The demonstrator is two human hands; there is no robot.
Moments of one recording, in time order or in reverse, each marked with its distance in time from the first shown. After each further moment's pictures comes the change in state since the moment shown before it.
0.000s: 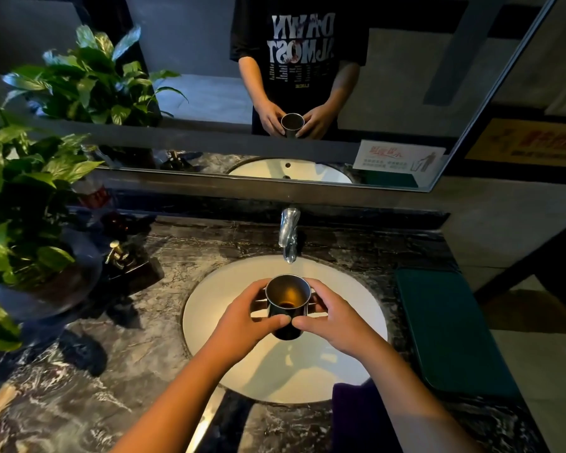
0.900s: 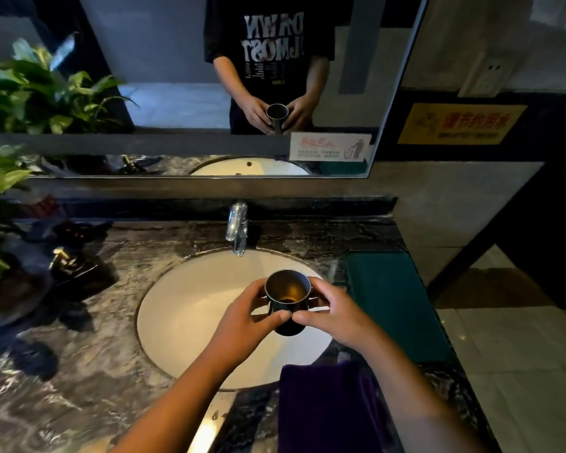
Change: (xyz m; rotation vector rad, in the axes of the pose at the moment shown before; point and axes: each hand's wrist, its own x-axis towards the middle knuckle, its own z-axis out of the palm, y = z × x) left_hand -0.014 0.045 0.105 0.008 -0.047 0.048; right_hand -0.071 0.041 -0.080 0.042 0.068 0.000
